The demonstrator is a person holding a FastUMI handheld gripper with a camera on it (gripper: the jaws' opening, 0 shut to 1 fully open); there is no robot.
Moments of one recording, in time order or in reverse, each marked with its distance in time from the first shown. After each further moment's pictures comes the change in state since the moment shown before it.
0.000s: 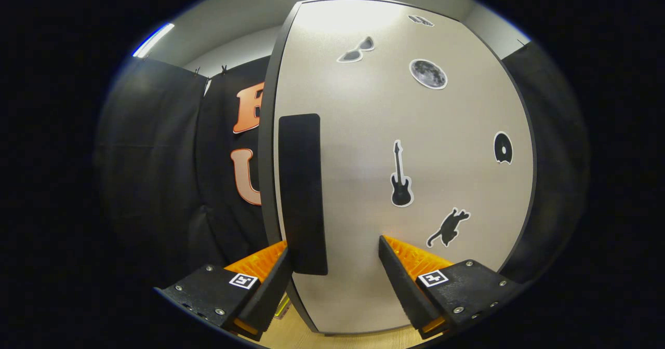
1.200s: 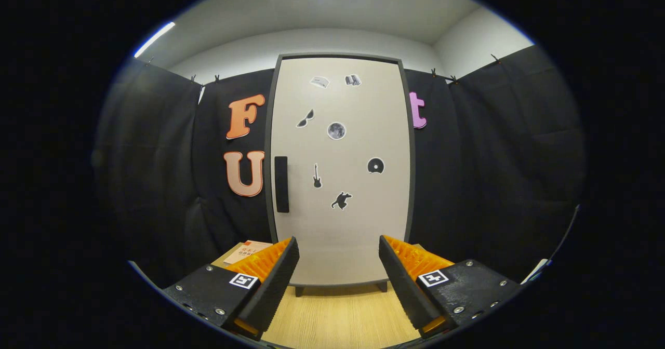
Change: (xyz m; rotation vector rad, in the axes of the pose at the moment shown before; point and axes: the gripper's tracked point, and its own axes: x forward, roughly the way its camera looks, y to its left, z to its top) arm -0.238 -0.079 0.030 -0.031 -0.022 -0.181
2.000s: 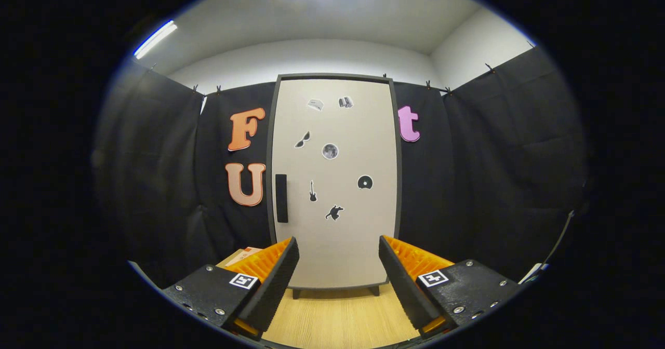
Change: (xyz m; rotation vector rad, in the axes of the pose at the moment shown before) arm -0.038 -0.014 0.024 -0.010 -0.052 0.005
